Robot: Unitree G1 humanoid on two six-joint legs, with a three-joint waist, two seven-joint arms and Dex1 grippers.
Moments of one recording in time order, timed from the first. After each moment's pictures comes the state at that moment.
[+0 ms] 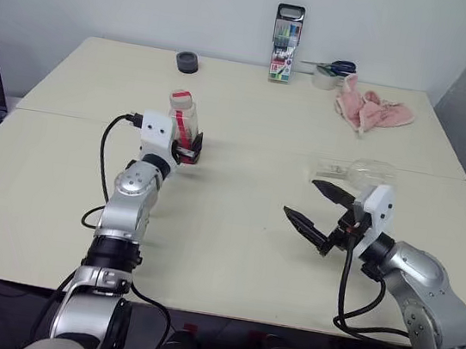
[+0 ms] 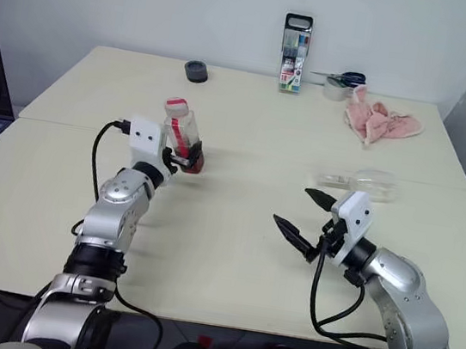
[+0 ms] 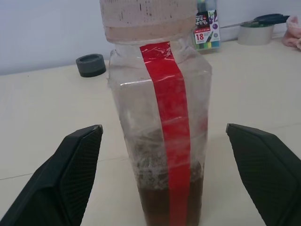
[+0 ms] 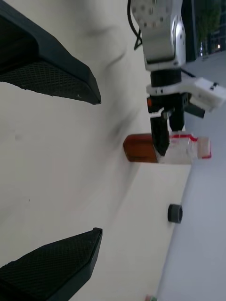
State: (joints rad) left arm -0.63 0.29 0.12 0.36 -0.10 0.16 -0.21; right arm -0.19 -0.52 0.00 -0.50 0.52 0.47 0.67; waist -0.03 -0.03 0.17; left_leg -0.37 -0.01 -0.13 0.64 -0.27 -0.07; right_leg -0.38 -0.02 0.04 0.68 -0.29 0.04
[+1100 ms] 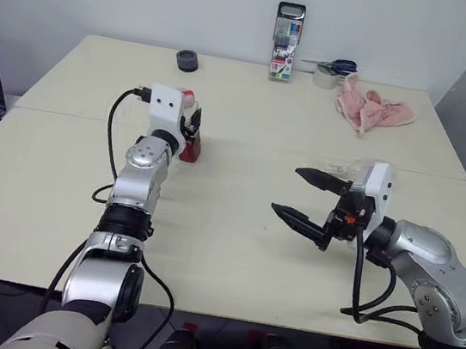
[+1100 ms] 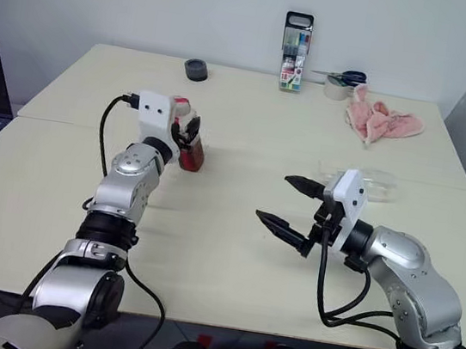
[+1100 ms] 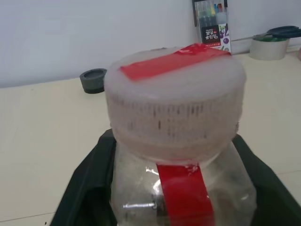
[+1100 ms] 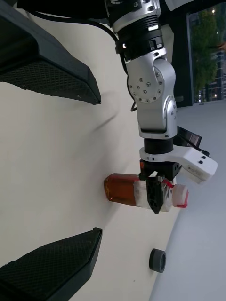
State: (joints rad) left arm -0.80 0.28 0.12 0.55 -0.07 0.13 -0.17; right arm -0.33 -0.57 0.00 -0.53 0.63 0.60 0.71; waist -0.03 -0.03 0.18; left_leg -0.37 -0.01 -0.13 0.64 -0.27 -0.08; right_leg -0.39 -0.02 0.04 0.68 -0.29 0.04
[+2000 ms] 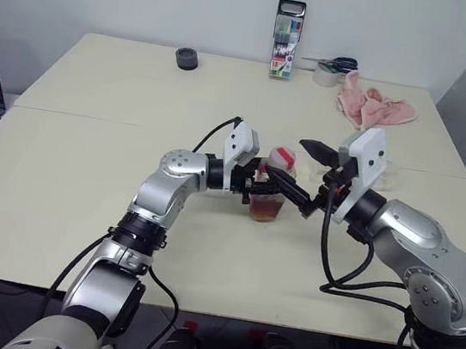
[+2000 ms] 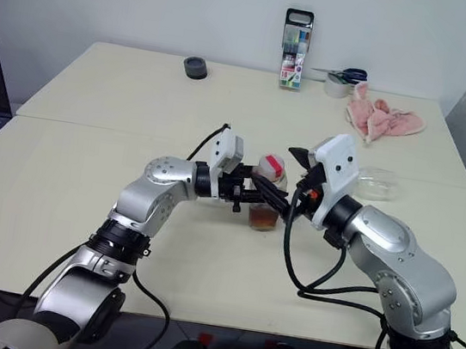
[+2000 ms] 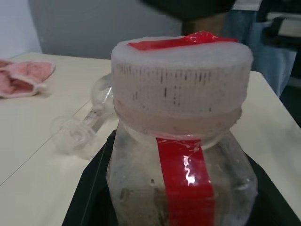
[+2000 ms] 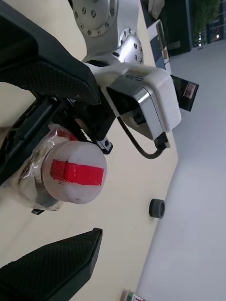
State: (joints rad) left arm -0.75 0.29 -0.17 0.29 -0.31 0.24 -1.11; right arm -0.49 -0.46 0.03 -0.65 0.64 0.86 0.30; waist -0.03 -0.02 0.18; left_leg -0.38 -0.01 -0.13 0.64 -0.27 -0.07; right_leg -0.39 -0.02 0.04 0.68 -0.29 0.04
